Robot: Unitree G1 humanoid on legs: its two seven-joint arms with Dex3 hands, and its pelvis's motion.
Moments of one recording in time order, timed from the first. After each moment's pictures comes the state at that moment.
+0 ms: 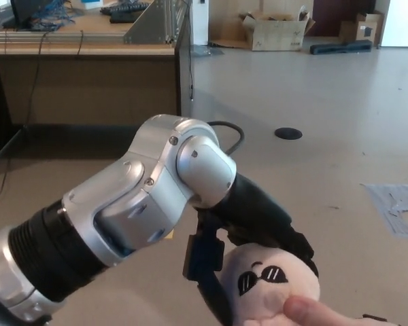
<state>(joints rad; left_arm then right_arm) -1.30 0.53 -0.74 -0.04 0.23 0.39 -1.32 -0.45 -0.35 0.02 0.98 -0.16 -0.41 0.04</state>
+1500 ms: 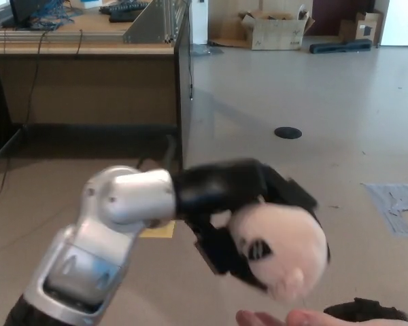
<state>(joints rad) -0.87 0.29 -0.17 -0.14 0.09 0.32 -0.90 -0.51 -0.35 0.03 1.03 -0.18 -0.49 0.04</state>
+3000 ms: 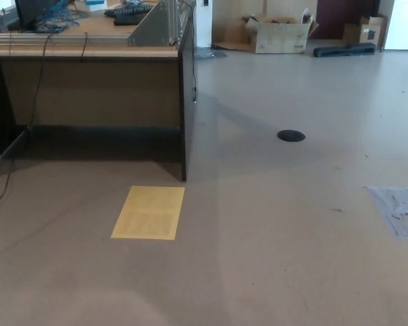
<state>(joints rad) -0.22 0.41 0.77 0.43 -0.39 0.52 -0.83 -0.35 -0.32 -0.05 0.97 -0.15 -0.49 0.01</state>
